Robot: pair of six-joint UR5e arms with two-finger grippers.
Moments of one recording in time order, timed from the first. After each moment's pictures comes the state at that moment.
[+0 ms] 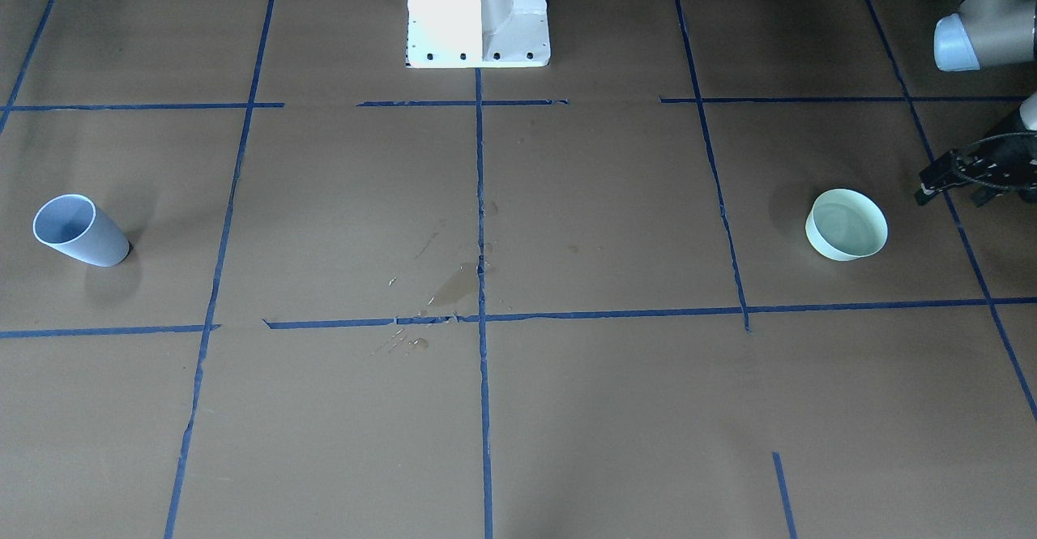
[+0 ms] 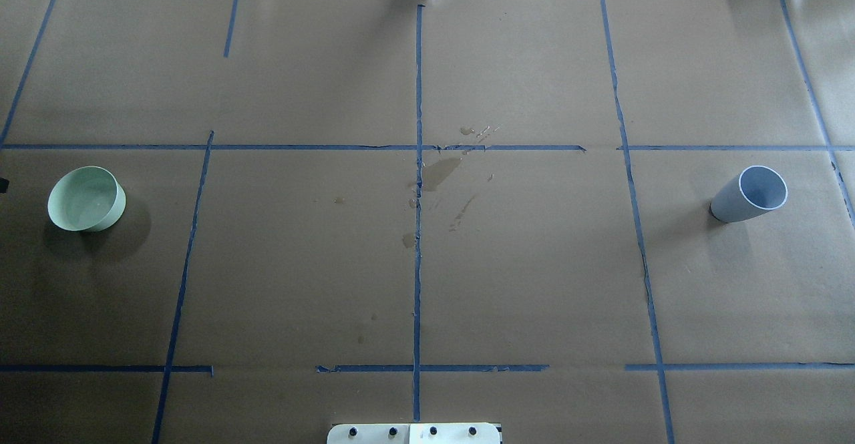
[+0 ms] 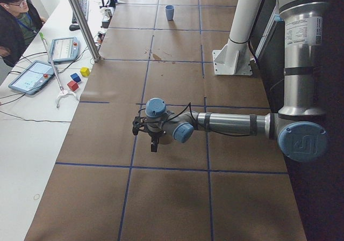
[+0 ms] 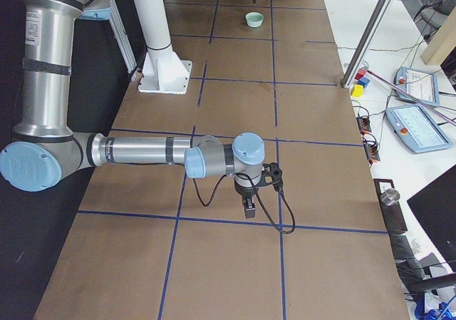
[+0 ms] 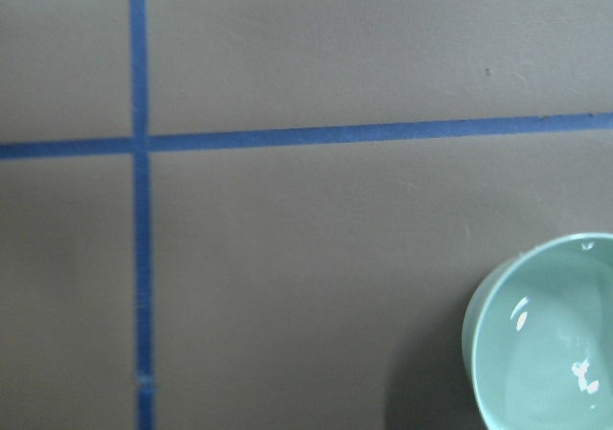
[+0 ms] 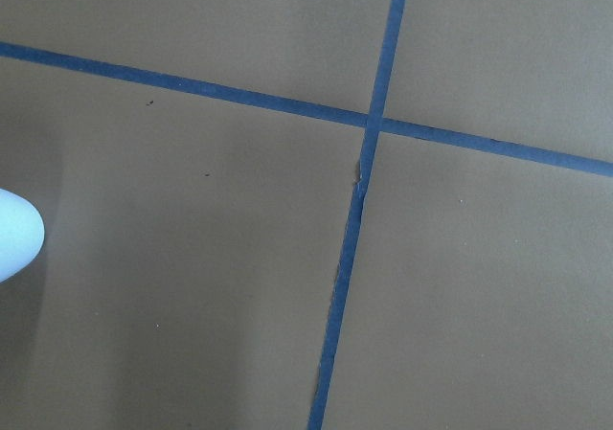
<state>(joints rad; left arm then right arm) -1.16 -1.48 -1.56 -2.23 -2.28 -0.69 1.47 -1.71 1.73 -1.45 2.30 -0.01</state>
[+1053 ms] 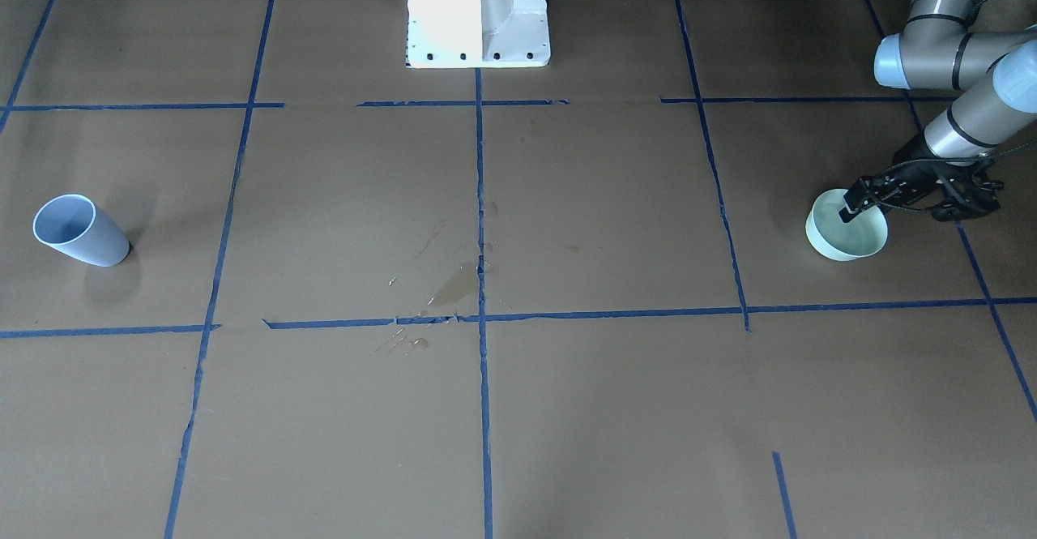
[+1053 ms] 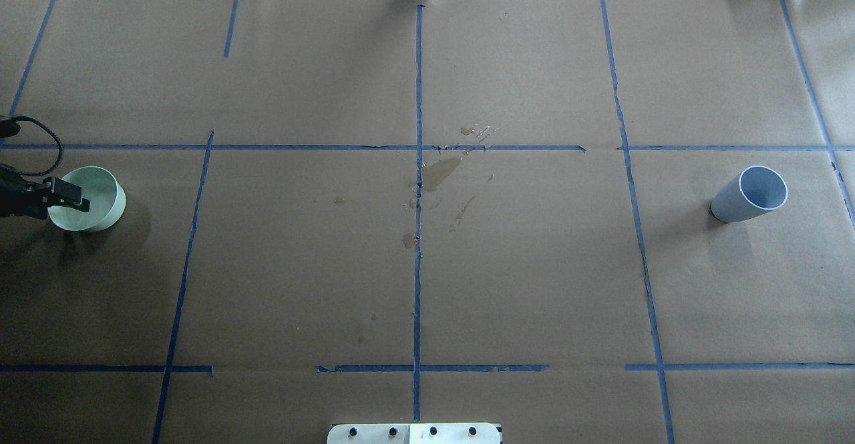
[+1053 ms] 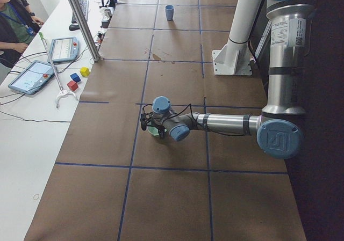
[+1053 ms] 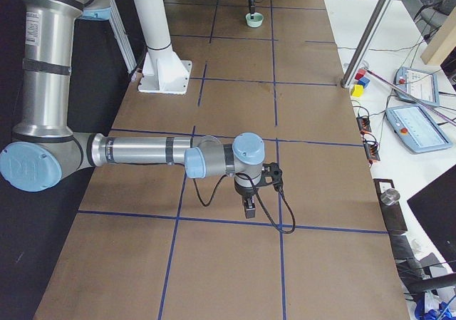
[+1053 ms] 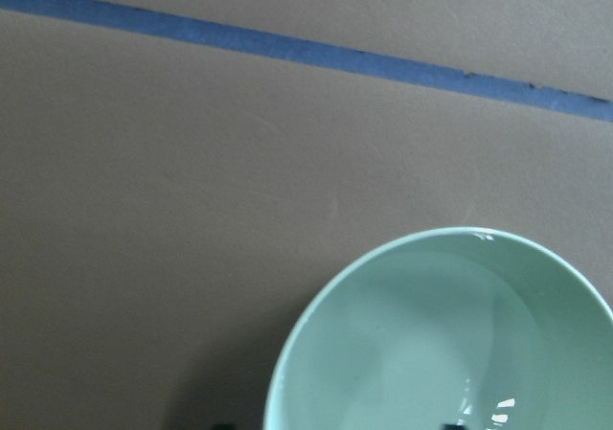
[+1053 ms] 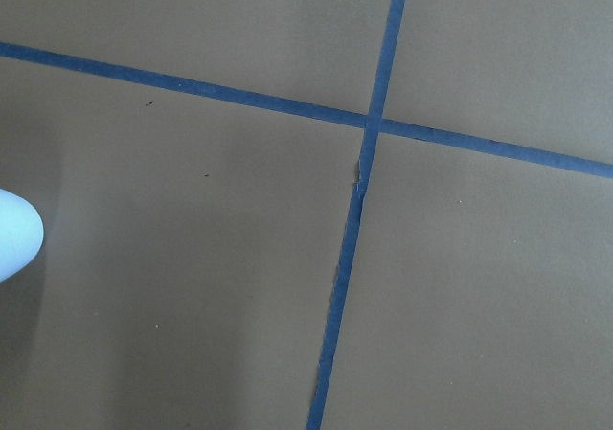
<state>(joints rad) -0.99 -1.53 -1.52 -2.37 -2.25 -1.01 1.47 -1.71 1.73 -1.45 2.30 -0.01</state>
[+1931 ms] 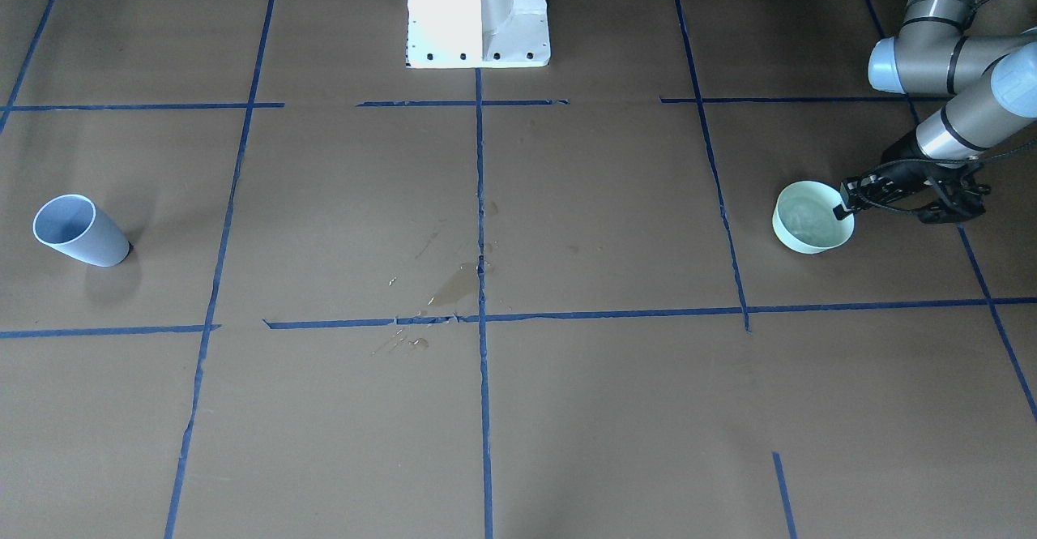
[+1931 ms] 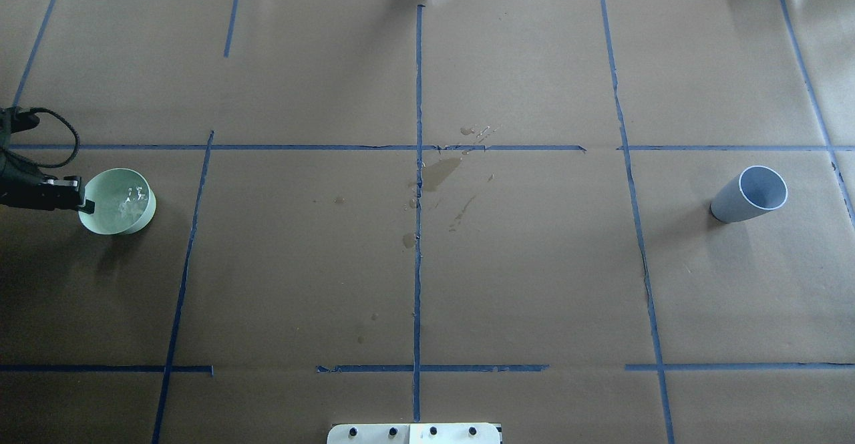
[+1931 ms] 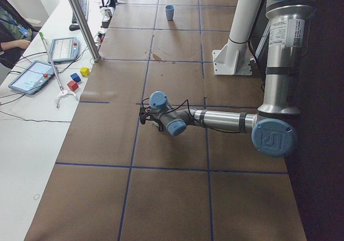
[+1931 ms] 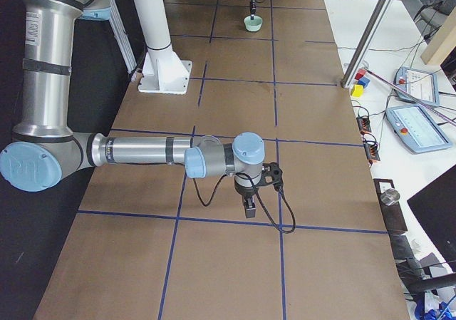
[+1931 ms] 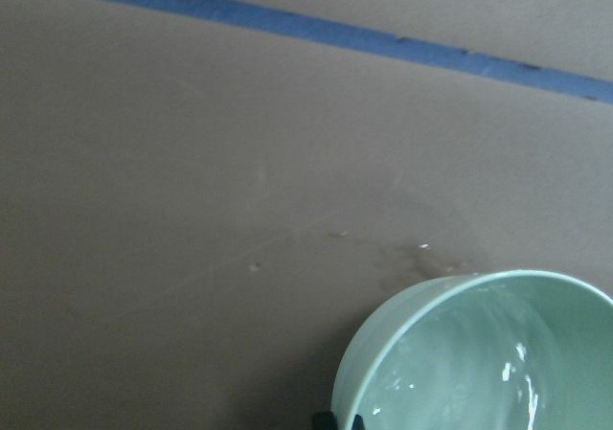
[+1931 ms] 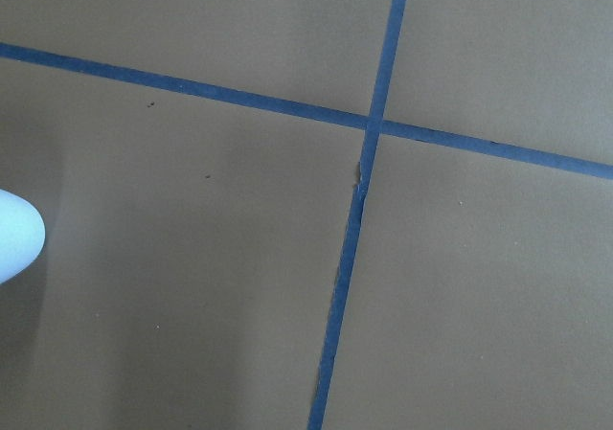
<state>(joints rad) -1.00 -1.60 -1.54 -2.33 -2.32 -1.04 1.47 -1.71 1.74 -1.45 2.30 -0.01</state>
